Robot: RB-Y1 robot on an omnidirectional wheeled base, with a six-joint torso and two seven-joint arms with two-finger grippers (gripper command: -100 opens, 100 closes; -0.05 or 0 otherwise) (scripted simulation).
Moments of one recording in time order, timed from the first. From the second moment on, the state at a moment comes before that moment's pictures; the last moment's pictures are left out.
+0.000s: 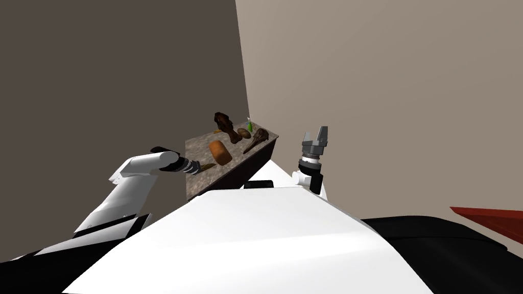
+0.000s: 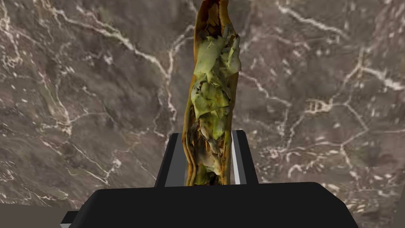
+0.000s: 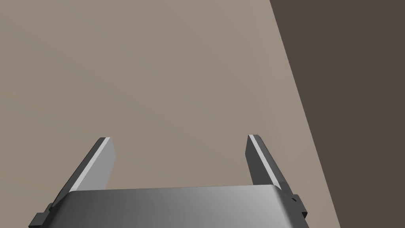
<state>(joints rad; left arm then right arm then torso) 0.08 0.84 0.38 -1.62 0.86 1.60 0.41 0.46 -0.03 -0.04 -2.34 -0.05 -0.49 0.14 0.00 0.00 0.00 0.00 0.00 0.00</state>
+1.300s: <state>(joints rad) 0.11 0.84 0.24 -1.84 0.86 1.61 0.76 0.46 -0.03 -0.04 -2.34 -0.05 -0.49 0.14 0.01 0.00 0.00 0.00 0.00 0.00</state>
